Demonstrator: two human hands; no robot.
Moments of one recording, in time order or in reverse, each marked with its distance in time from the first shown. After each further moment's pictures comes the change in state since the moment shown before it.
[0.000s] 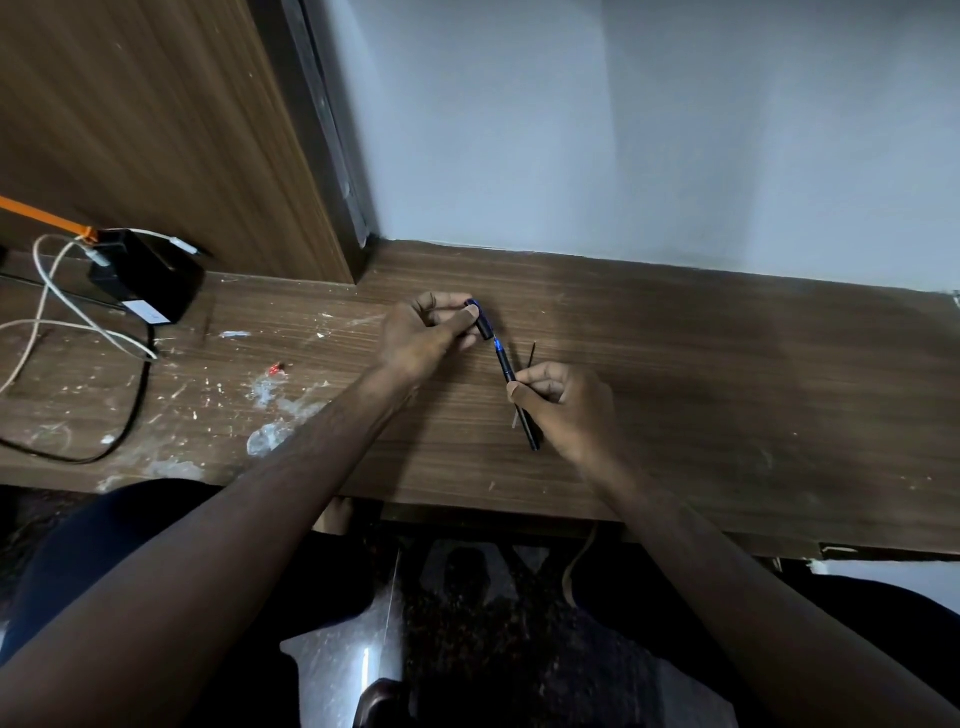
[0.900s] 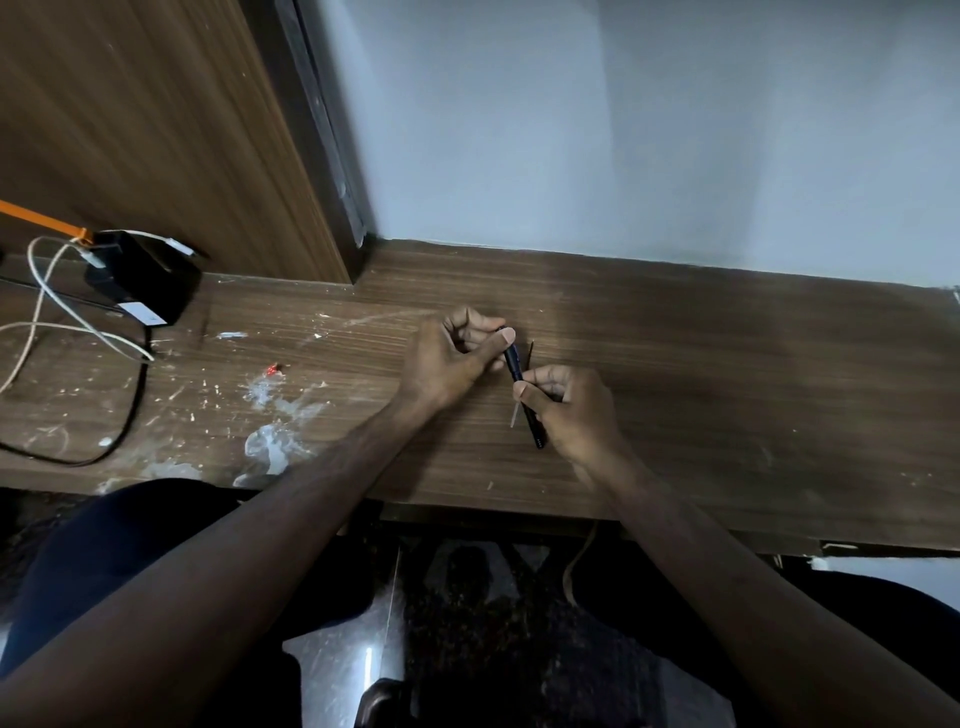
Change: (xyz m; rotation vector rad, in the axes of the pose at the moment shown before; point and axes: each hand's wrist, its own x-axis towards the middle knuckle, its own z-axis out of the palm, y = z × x) left_hand -0.016 -0.024 0.020 0.244 -0.101 0.276; right_hand 0.000 0.002 -0.001 0.073 0.025 0.057
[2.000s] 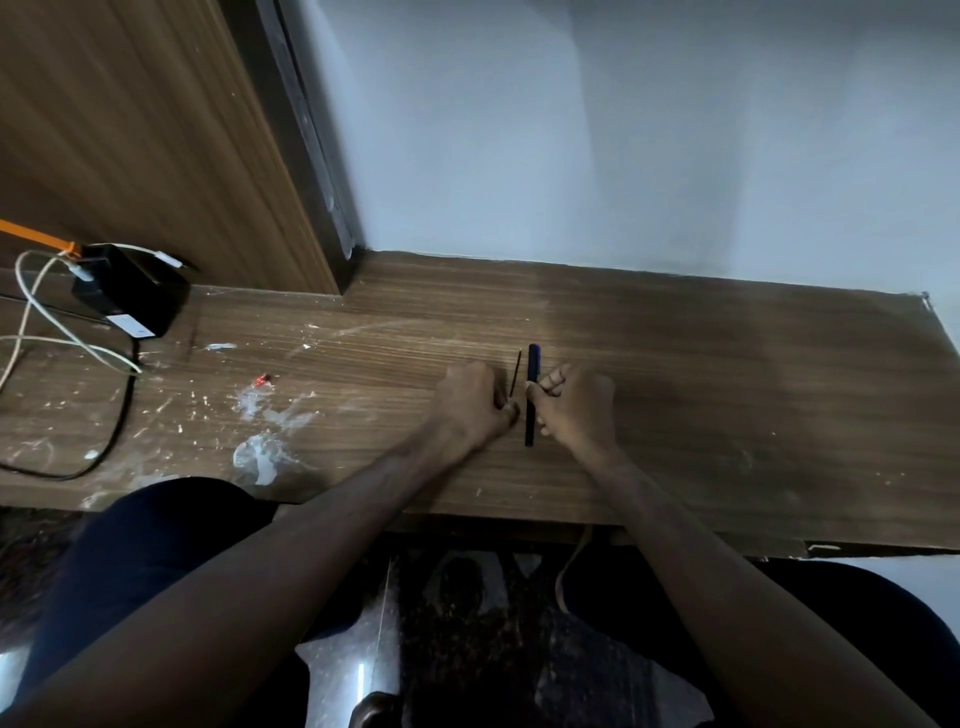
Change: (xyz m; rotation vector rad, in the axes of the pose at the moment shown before) left_hand -0.021 0.010 0.039 0.869 -0.201 -0.089; right_hand 0.038 0.030 -0.004 -0.279 0.150 -0.008
